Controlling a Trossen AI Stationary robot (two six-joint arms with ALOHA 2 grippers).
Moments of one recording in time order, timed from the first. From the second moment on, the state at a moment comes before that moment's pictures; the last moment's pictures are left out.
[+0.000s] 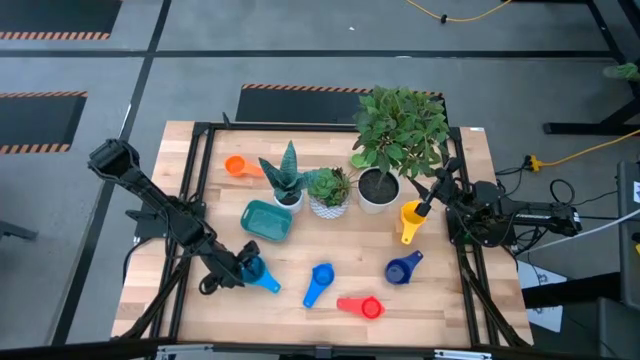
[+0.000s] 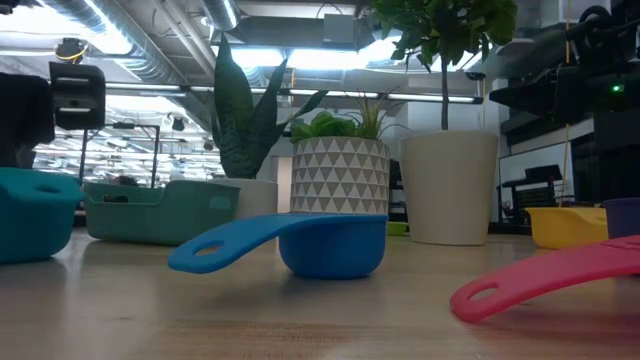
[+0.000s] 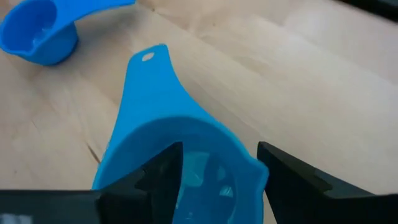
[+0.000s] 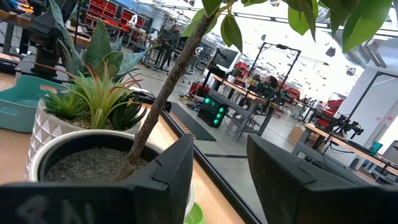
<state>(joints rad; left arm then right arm) -0.69 1.21 0.41 0.00 -0.06 0.25 -0.05 0.02 0.01 0.15 0.48 -0.45</state>
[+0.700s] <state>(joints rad) -0.69 0.95 0.41 0.09 -0.09 0.17 -0.05 0.02 0.01 0.15 0.48 -0.45</state>
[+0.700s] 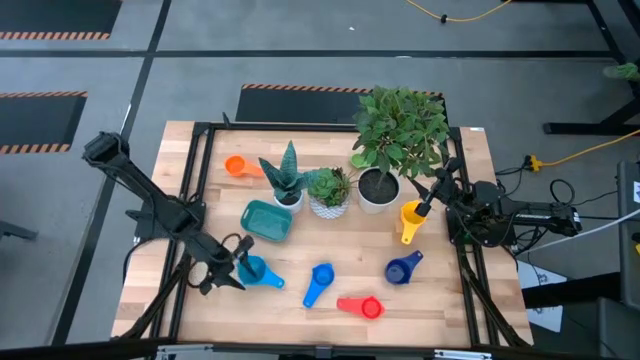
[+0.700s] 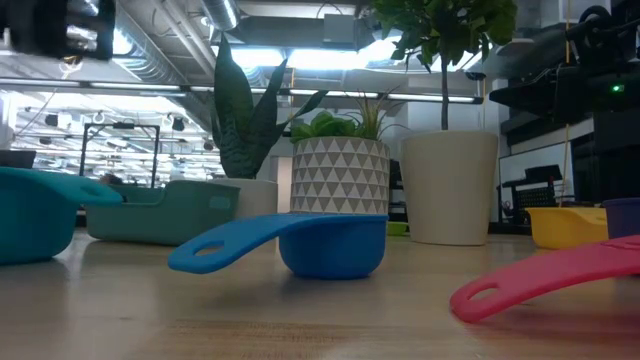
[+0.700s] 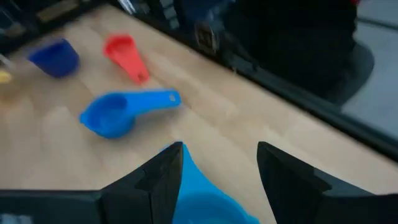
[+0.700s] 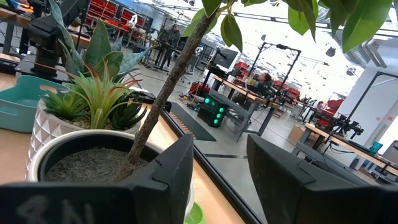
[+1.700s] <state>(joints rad) -0.50 0.90 0.41 0.26 -0.76 0.17 -0.05 0.02 0.01 0.15 0.48 -0.45</state>
